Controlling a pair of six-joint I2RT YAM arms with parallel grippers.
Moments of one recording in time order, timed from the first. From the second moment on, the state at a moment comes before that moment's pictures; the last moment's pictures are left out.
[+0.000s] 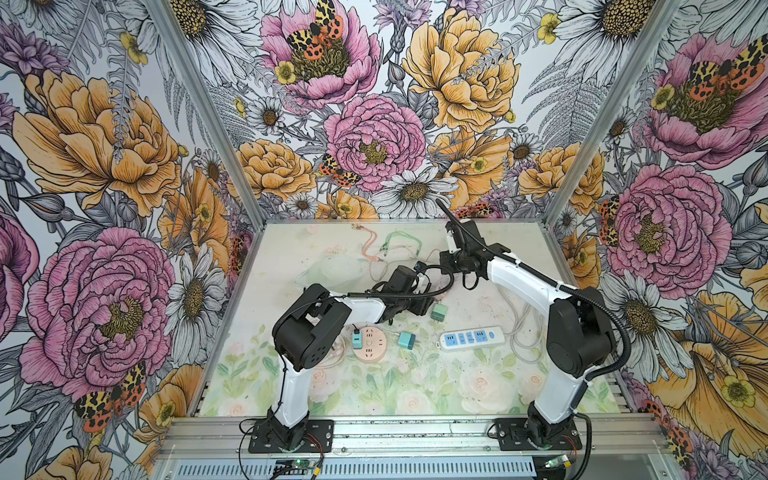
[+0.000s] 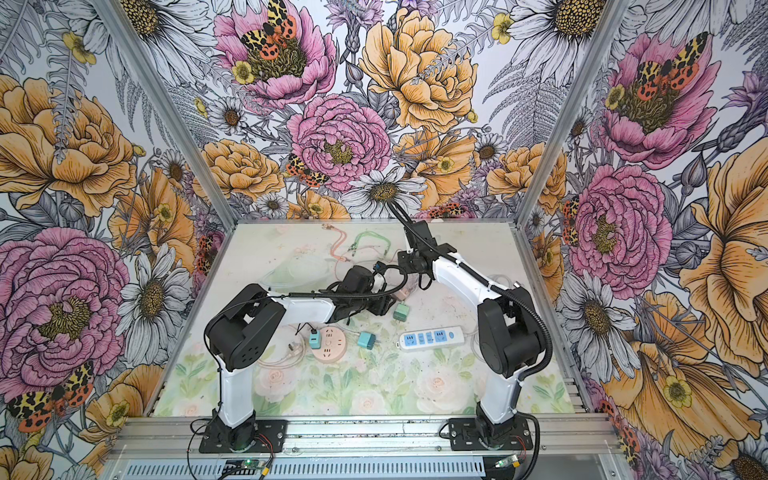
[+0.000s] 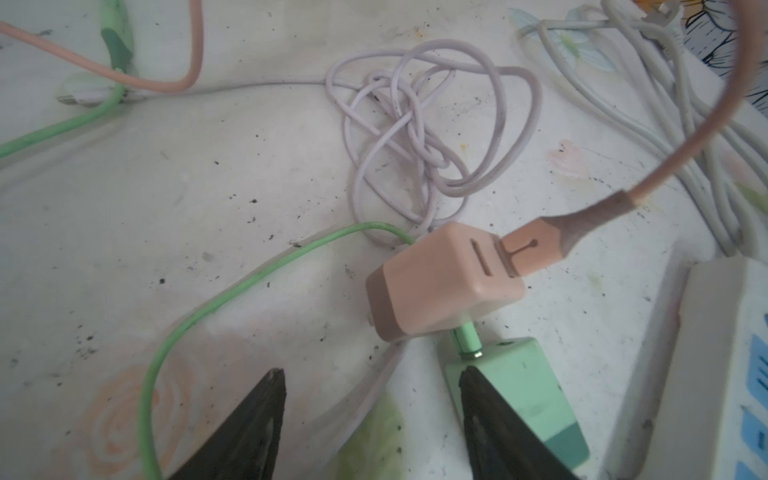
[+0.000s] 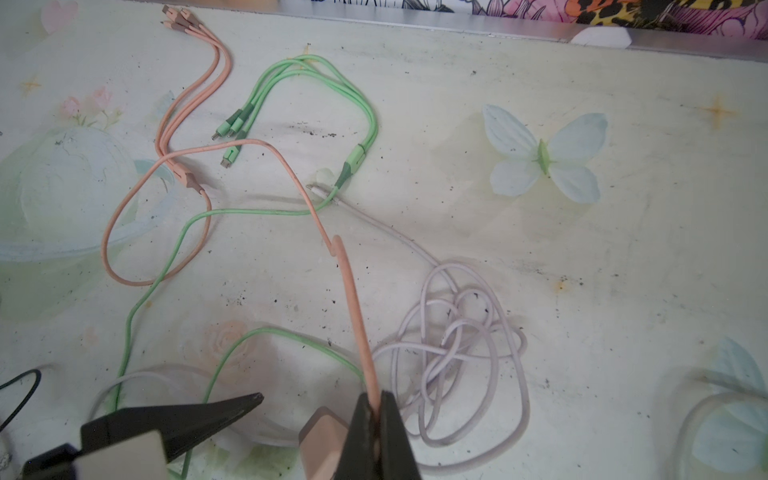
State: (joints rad) left arm -0.73 1.99 1.12 0.19 0.12 -0.17; right arm 0.39 1.81 1.41 -0.50 0.01 0.20
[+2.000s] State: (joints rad) left arm -0.71 2.10 1.28 0.04 0.27 0.06; right arm 0.31 1.94 1.43 -0.51 -0.03 0.22
